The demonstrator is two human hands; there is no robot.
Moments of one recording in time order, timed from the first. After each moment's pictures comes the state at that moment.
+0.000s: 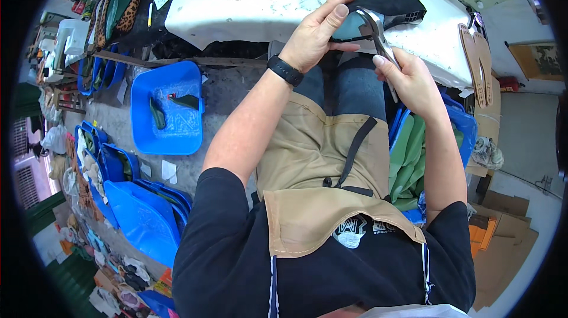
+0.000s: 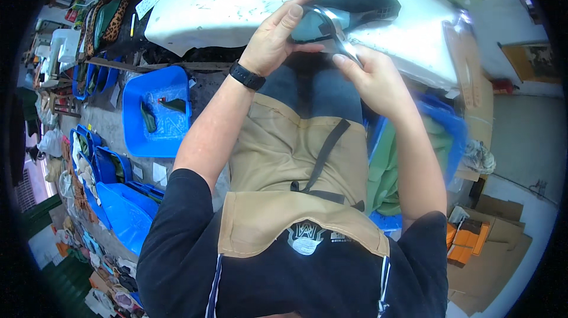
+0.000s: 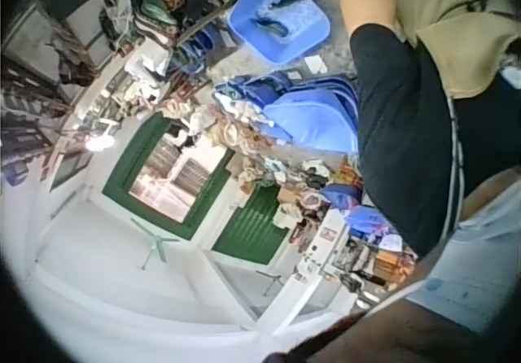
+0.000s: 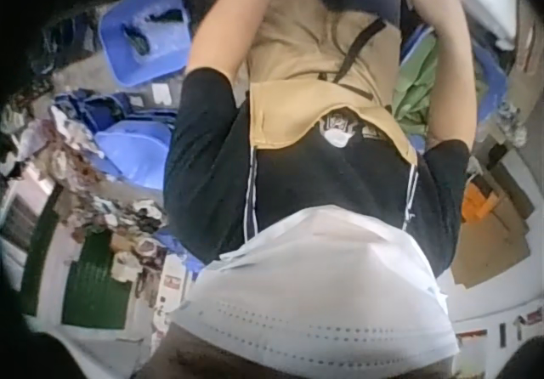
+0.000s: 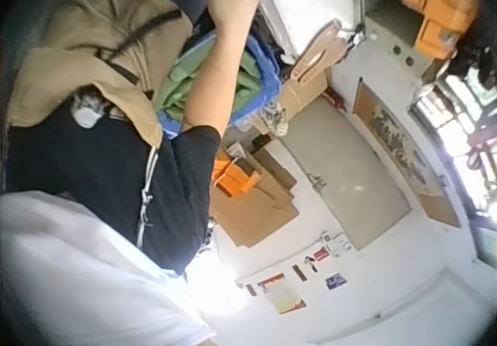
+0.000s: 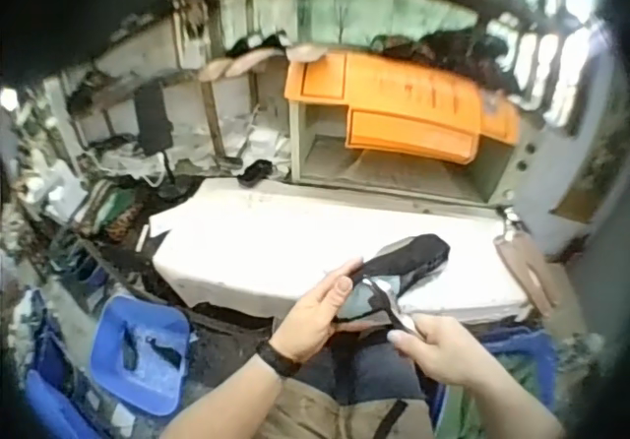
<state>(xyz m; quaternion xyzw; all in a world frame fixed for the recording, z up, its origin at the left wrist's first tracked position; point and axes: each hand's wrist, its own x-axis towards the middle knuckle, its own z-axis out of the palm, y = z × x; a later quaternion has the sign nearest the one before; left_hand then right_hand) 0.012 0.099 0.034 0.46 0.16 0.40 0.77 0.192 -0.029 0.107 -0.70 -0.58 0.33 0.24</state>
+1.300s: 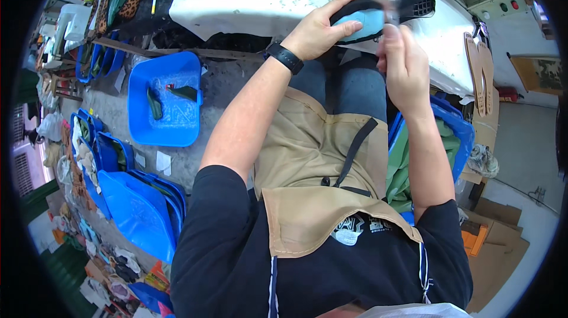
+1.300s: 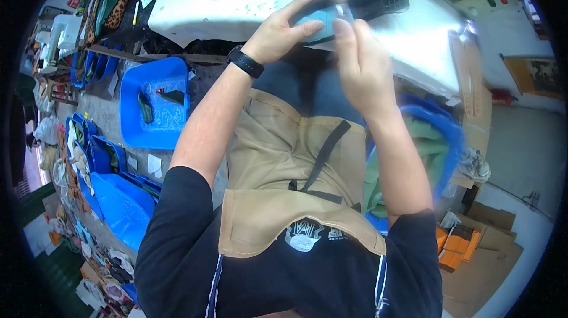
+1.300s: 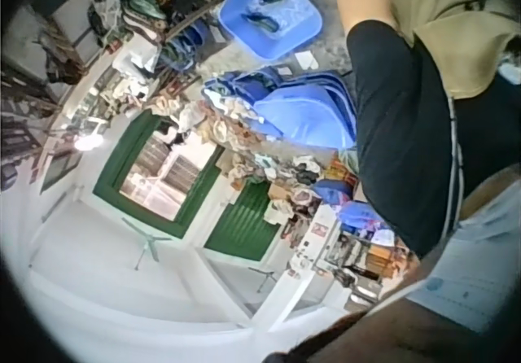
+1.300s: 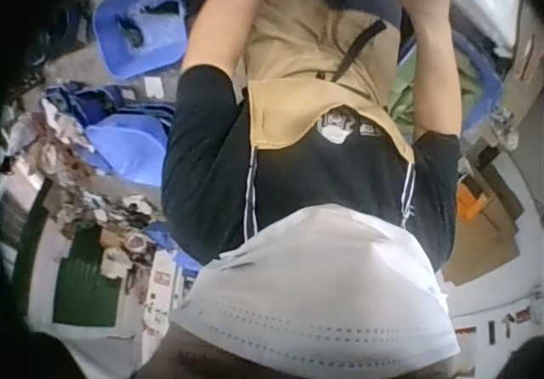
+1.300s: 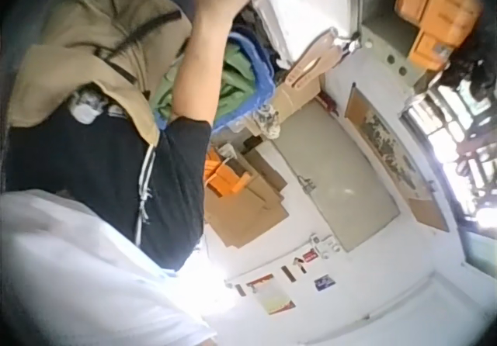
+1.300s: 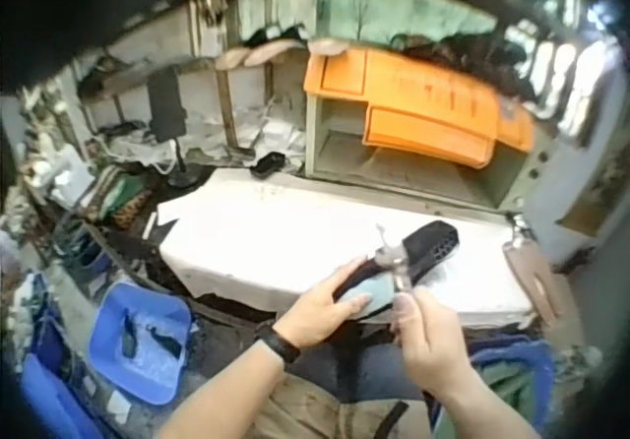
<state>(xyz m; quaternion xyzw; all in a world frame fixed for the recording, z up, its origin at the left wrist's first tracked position) 0.001 0.121 0.018 0.74 0.25 0.38 0.50 0.149 -0.008 0.101 -0.65 -0.60 0.18 0.43</state>
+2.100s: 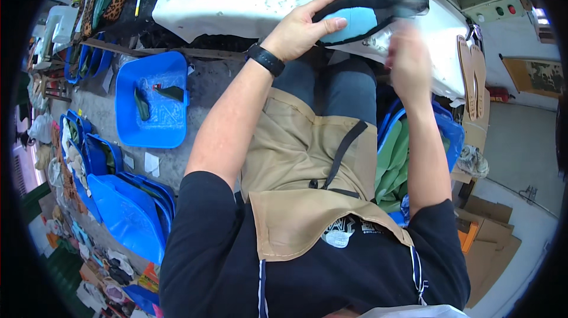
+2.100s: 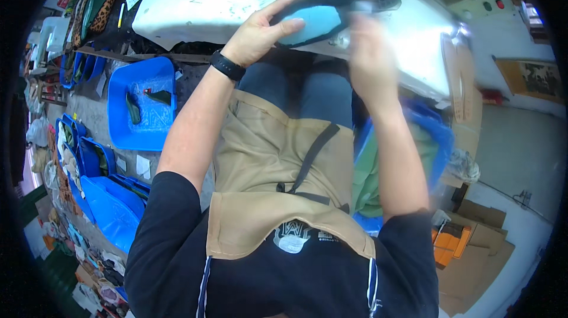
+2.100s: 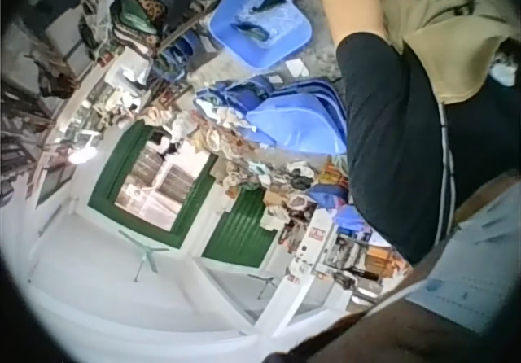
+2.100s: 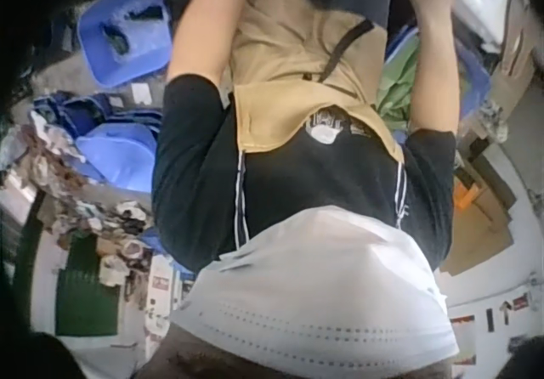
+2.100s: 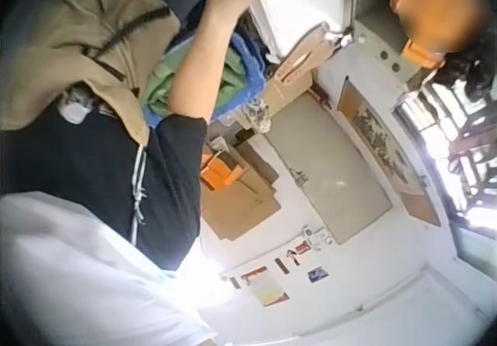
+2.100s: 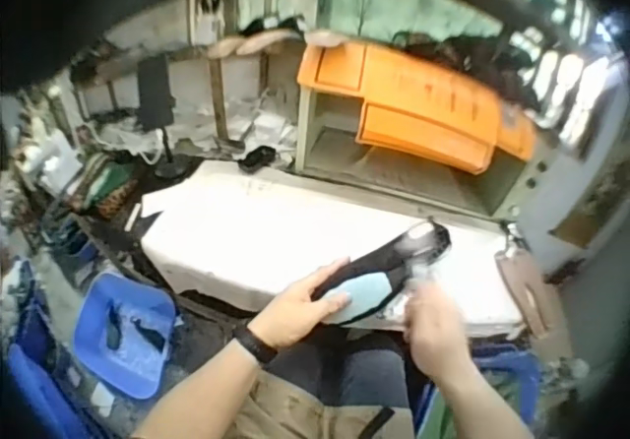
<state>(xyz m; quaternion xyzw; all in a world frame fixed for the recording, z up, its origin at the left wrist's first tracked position) 0.001 0.129 0.015 0.67 0.26 0.37 0.58 0.194 0.018 0.078 -0.73 -0.53 0.25 0.35</state>
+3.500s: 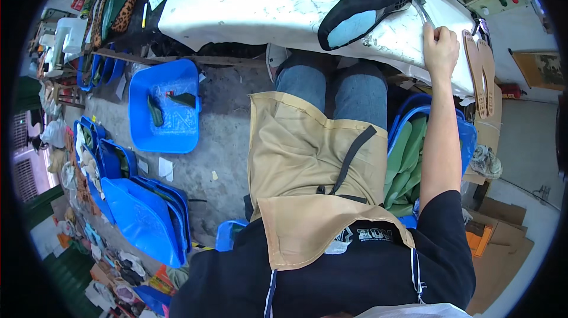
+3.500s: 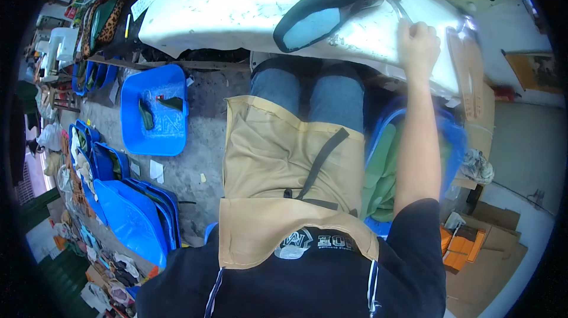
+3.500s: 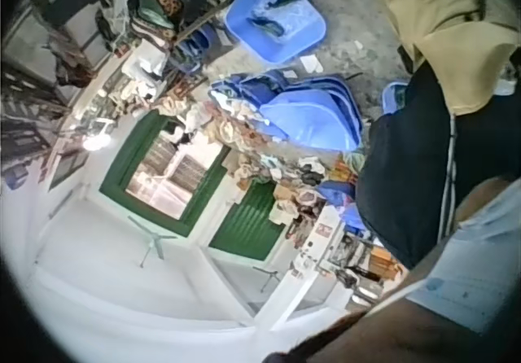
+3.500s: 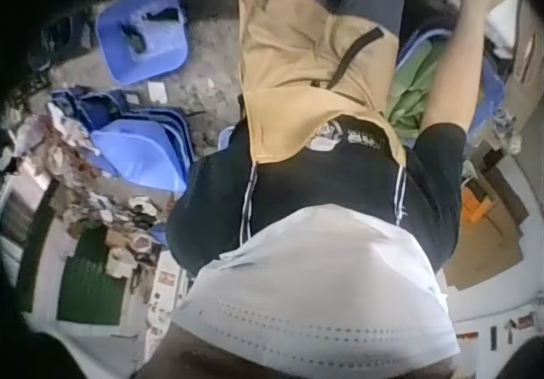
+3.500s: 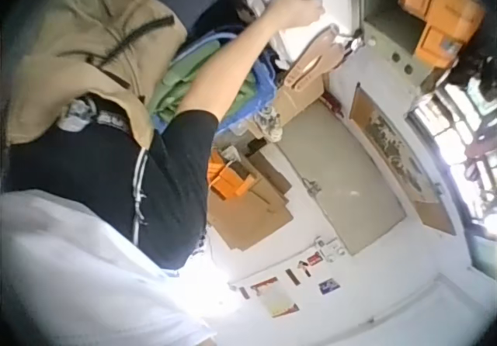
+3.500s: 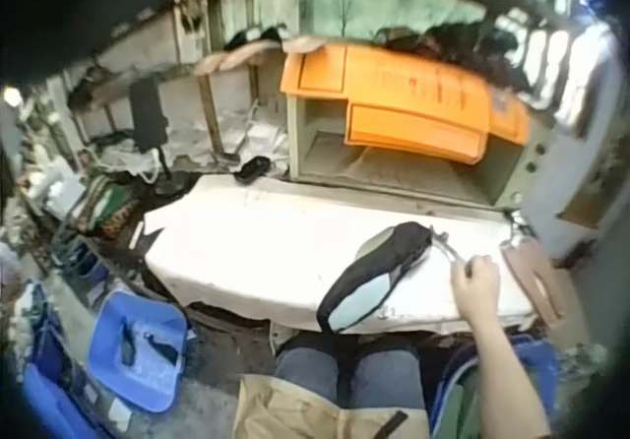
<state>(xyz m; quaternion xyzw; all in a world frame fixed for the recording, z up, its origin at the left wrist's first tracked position) -0.224 -0.061 -0.122 0.58 0.64 0.18 0.47 0.338 0.042 0.016 -0.83 -0.50 -0.16 0.20</state>
